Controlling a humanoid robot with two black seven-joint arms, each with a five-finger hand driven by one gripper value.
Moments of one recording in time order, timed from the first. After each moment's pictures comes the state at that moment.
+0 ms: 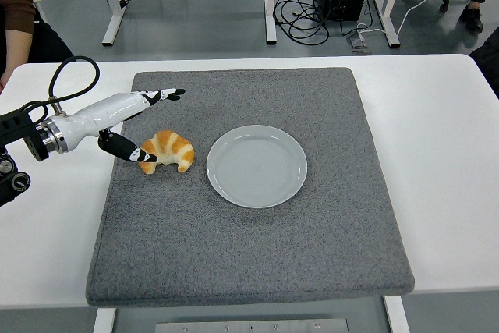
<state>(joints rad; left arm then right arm) -0.84 0.67 -0.40 -1.17 1.42 0.06 -0.37 -0.08 0.00 0.10 0.13 -0.15 -0.06 0.32</state>
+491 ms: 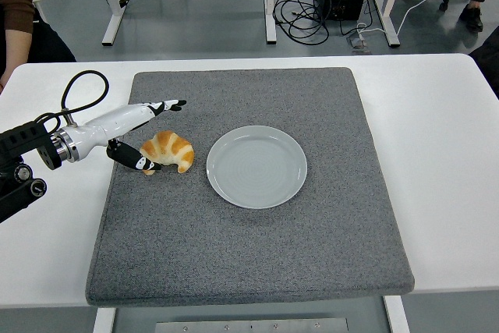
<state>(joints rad) -0.85 0.58 -0.36 -1.04 1.41 0.07 -0.40 -0.08 0.00 0.10 0.13 -0.15 -0.06 0.32</state>
